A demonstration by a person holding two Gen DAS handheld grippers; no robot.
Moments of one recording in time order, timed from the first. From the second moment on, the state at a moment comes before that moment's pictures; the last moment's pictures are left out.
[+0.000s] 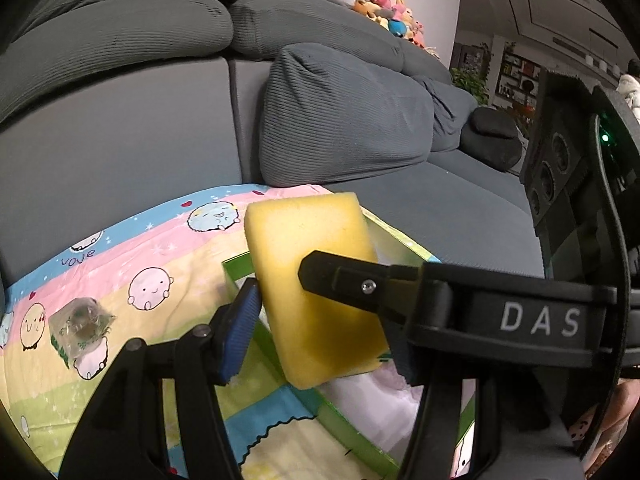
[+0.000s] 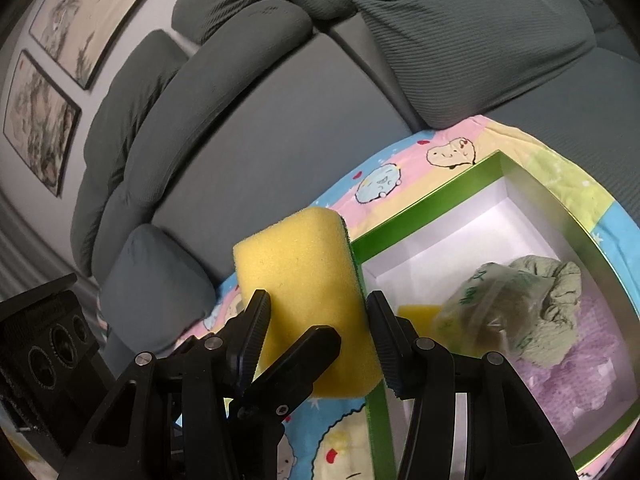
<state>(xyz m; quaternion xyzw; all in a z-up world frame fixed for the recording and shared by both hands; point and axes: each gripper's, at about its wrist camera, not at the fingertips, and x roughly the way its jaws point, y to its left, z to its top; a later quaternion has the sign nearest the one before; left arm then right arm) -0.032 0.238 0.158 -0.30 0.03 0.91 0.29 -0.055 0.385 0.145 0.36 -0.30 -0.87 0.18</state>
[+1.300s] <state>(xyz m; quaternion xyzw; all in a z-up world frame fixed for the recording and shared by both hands) -0.062 0.279 0.122 -0.38 0.03 0.87 0.30 -0.077 0.425 0.103 0.41 -0.34 -0.84 0.11</state>
